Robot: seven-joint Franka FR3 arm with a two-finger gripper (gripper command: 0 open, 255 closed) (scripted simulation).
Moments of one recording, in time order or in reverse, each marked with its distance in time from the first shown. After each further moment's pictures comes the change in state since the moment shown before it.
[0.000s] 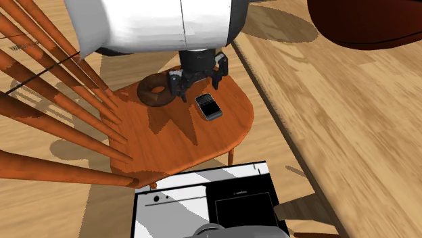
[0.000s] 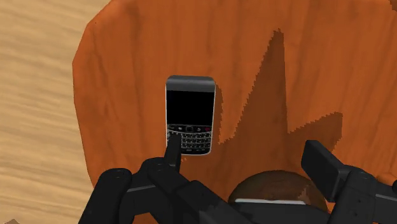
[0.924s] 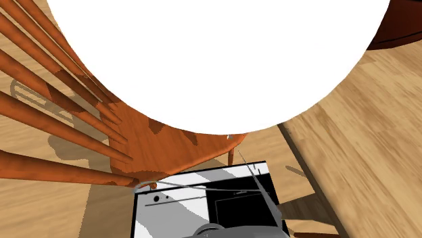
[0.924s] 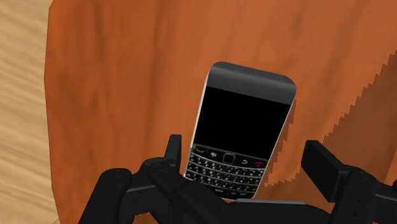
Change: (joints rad) arm -0.002 0.306 -0.037 -0.070 -0.074 0.397 -0.149
